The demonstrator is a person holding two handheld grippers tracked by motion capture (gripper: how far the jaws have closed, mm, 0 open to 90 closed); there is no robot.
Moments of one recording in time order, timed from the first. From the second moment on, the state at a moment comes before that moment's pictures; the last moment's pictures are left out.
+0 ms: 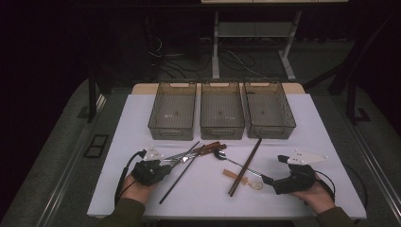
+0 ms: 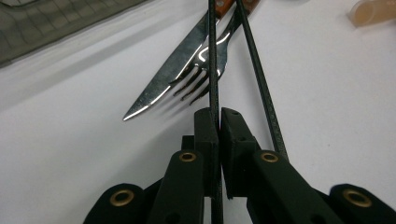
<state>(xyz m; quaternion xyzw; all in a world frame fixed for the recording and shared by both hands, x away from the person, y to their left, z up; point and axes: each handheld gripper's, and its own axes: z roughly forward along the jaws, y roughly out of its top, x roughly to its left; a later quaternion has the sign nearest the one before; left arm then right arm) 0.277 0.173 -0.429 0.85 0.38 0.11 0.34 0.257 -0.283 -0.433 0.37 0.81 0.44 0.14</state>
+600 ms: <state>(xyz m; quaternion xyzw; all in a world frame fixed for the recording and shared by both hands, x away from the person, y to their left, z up) 0.287 0.182 -0.417 0.85 0.35 0.11 0.38 0.259 -0.290 -0.440 0.38 0.79 0.46 0.13</state>
